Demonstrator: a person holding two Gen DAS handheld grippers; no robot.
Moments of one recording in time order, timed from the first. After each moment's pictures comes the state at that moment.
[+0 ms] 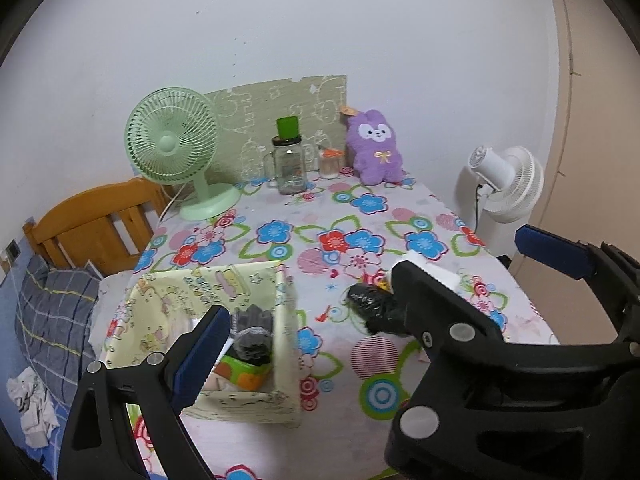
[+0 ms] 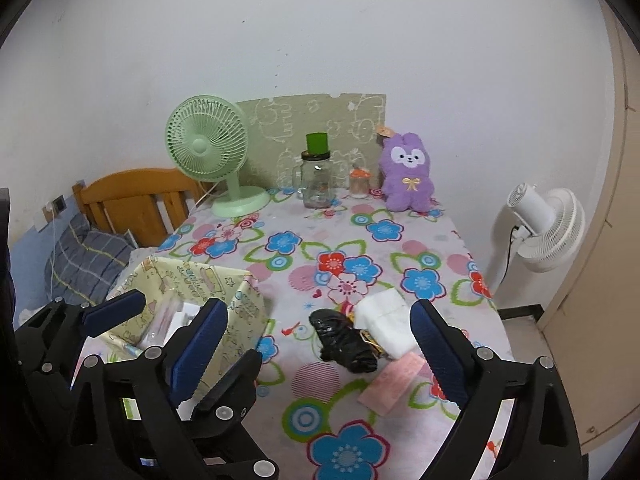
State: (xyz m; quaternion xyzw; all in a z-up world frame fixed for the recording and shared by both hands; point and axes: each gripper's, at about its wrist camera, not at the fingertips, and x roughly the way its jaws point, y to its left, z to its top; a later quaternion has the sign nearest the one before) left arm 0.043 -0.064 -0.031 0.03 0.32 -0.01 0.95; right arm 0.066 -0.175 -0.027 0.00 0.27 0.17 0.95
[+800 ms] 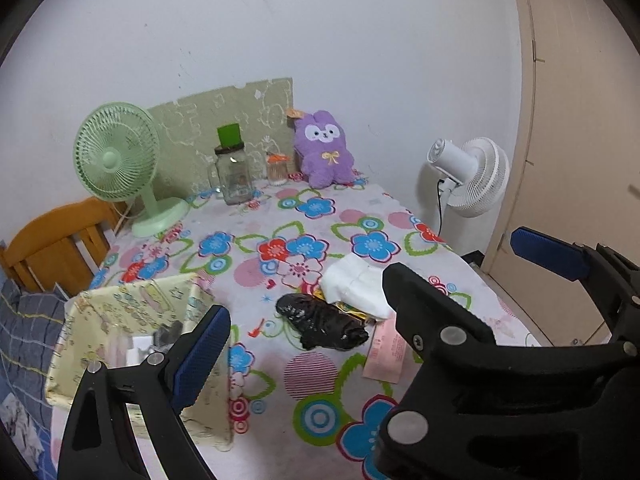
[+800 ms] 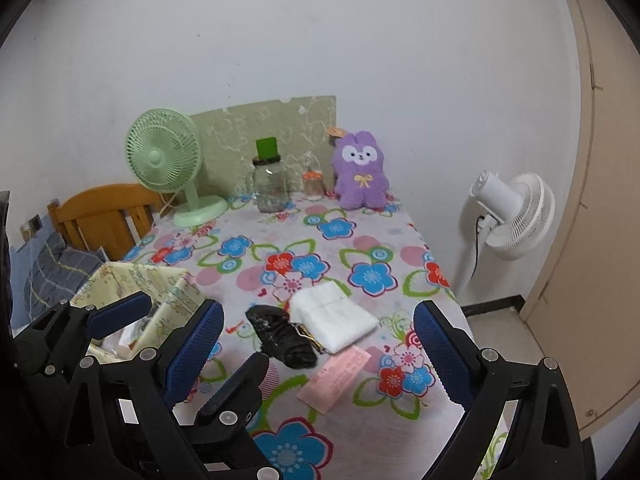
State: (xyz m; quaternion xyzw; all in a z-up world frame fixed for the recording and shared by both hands) left arm 0.064 -0.121 -0.059 0.05 0.31 -0.06 0.95; right arm 0.073 -0.233 -0.056 0.02 0.26 0.12 0.96
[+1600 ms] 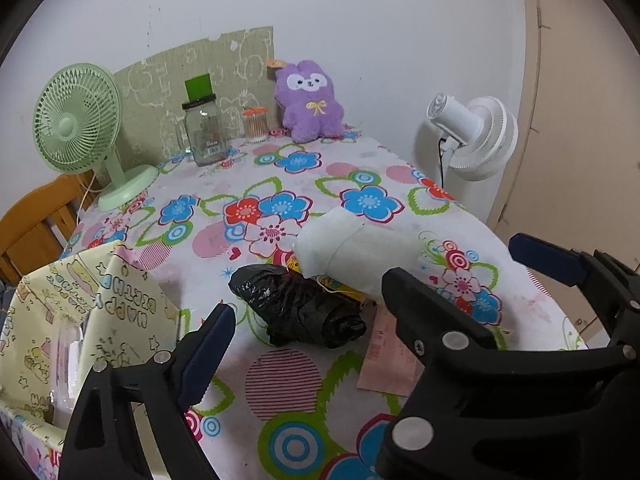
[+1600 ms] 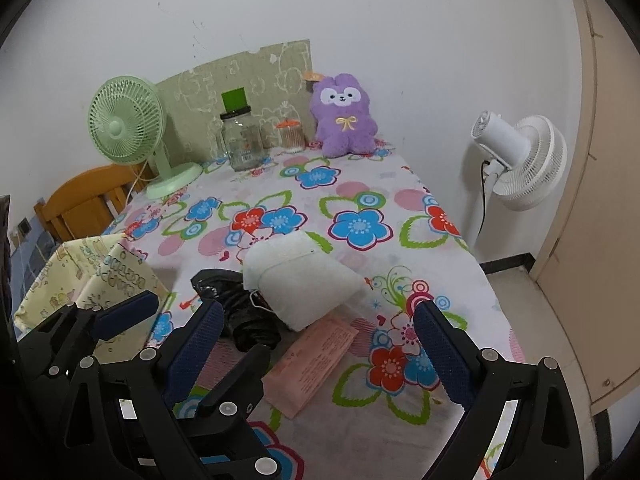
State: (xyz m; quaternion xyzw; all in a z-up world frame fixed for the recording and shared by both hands) left arm 0.117 -0.138 -0.126 0.06 0.37 -0.07 0.93; right arm 0.130 -0.248 -0.130 0.05 0.32 0.11 0.94
